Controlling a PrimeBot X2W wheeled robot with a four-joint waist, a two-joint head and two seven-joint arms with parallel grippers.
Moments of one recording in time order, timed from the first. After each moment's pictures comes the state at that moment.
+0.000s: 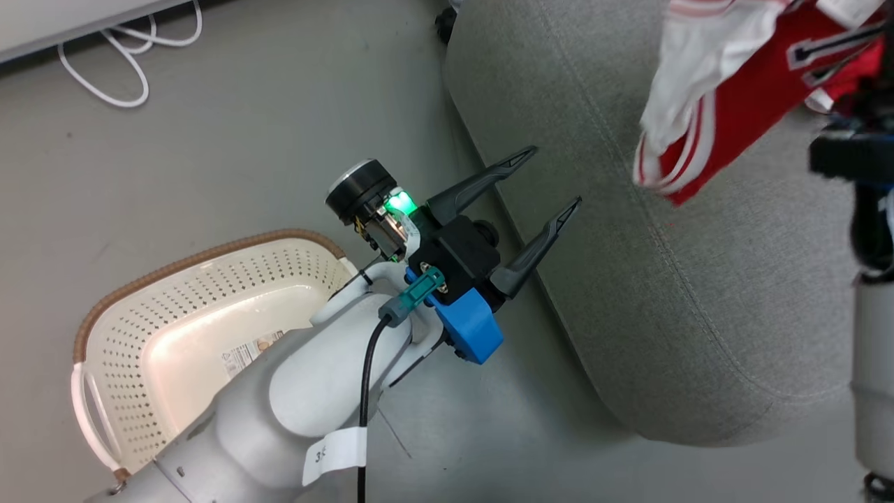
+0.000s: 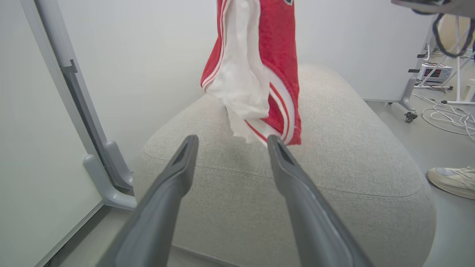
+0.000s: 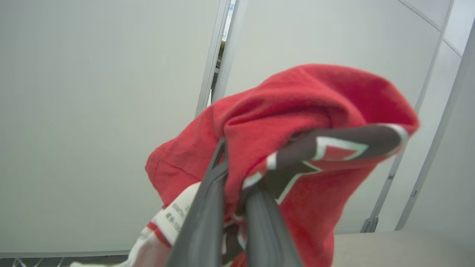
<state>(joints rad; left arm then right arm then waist) -0.81 0.16 -0.92 0.41 -0.33 -0.12 -0.25 -0.69 -0.14 -0.13 0.14 0.05 0.13 -0.26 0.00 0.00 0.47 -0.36</state>
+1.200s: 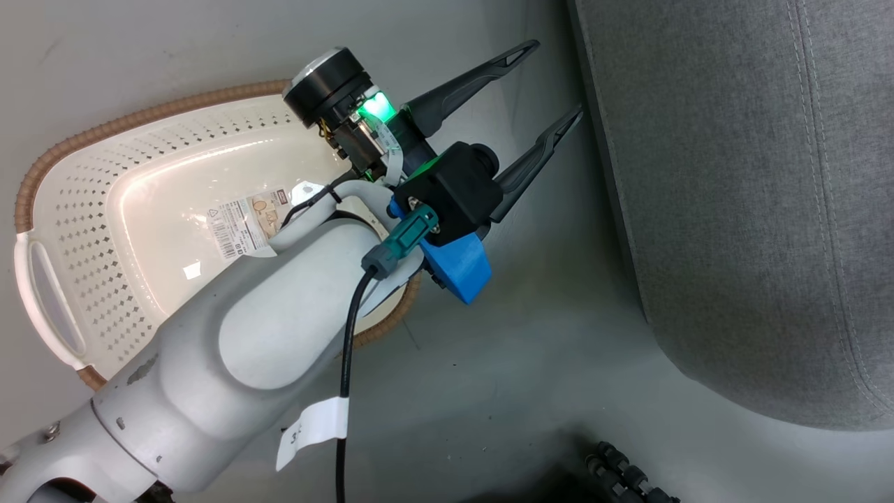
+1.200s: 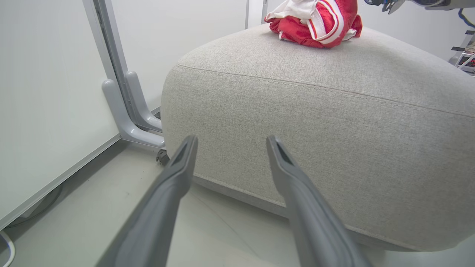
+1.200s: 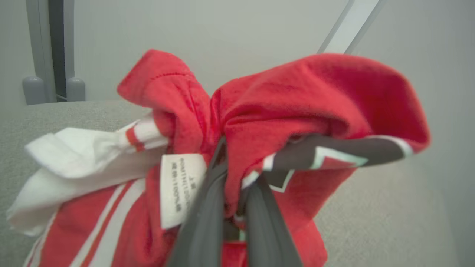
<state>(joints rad) -0.98 0.26 -0.93 0.29 -0.27 -0.11 -0.17 -0.90 -0.36 -0.59 0.58 -0.03 0.13 -0.26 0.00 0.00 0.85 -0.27</state>
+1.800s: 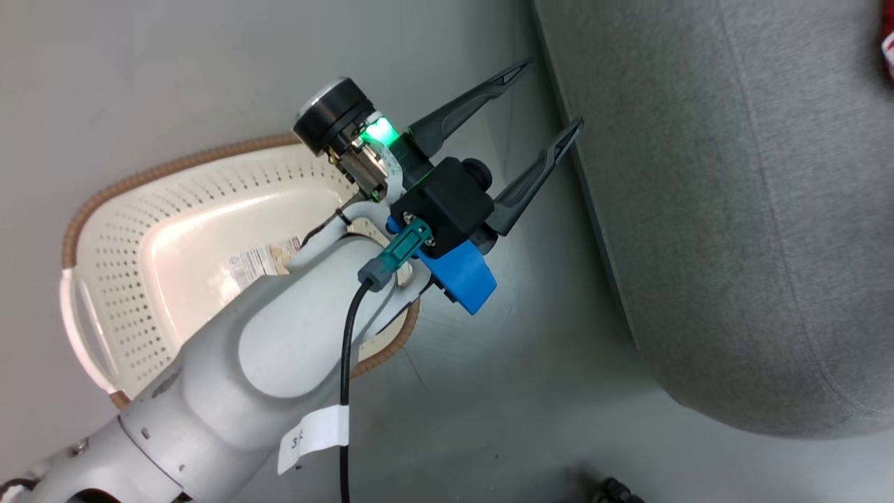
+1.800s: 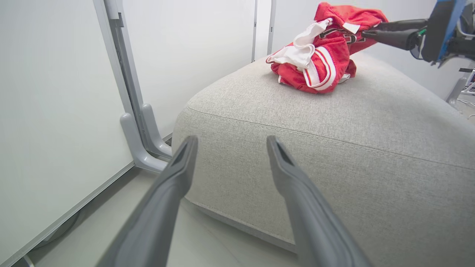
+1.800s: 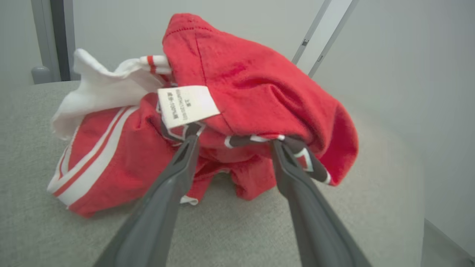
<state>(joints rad) -0.94 0.22 -0.93 0.34 -0.31 -0.07 -0.24 -0.65 -0.29 -0.59 0.48 0.01 0.13 -0.26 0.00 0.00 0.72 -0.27</state>
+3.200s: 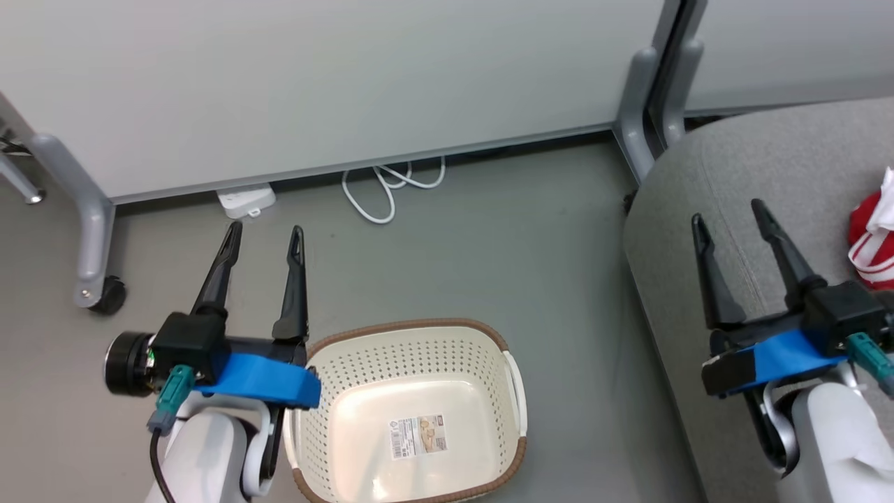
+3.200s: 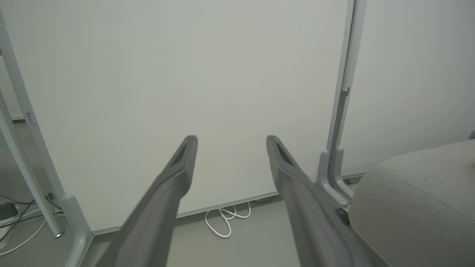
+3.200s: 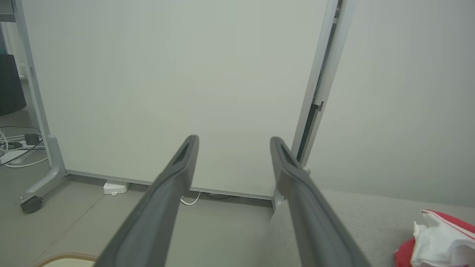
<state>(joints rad) -0.28 0.15 -0.22 0.23 -0.22 -0.01 -0.26 -0.31 -0.17 0.01 0.25 0.05 0.13 -0.26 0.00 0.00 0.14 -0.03</state>
